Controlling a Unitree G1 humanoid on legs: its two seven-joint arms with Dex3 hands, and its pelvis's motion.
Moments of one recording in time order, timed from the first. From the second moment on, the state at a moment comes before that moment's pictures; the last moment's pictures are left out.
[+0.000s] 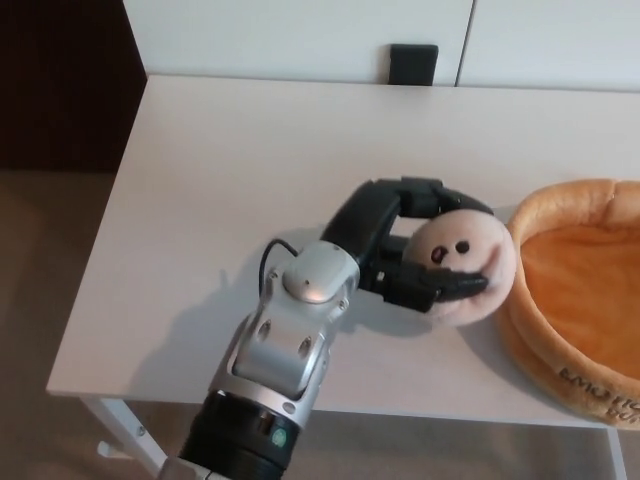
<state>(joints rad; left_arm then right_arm) -0.49 -0.18 -0.21 0.33 0.19 0.45 -0.20 -0.01 -0.46 0.07 1.28 -0.23 -0.15 0.01</state>
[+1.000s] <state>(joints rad) -0.91 0.03 -0.29 0.25 0.25 0.37 -0.18 -0.10 -0.44 0.09 1.28 -0.23 -0.15 0.01</state>
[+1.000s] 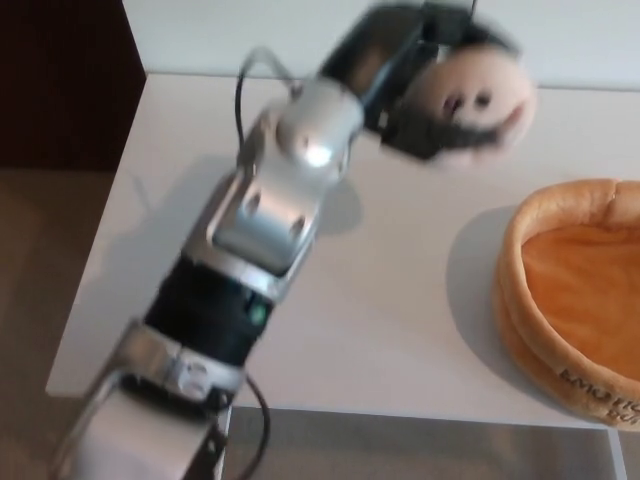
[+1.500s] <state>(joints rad) -1.08 -0.03 -0.44 0.29 0.32 0.20 -0.15 -0.18 -0.44 0.08 1.29 -0.23 -0.11 0.03</state>
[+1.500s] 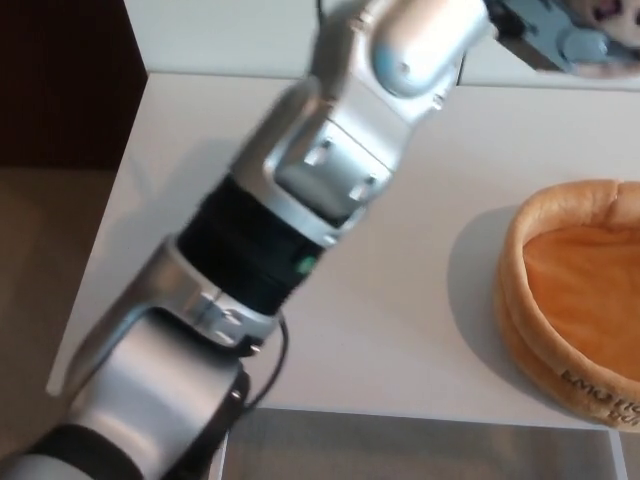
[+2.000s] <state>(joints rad) -1.11 -0.13 -0.53 0.75 0.36 0.10 -0.06 -0.18 -0.43 0.10 1.28 -0.24 -0.10 0.04</state>
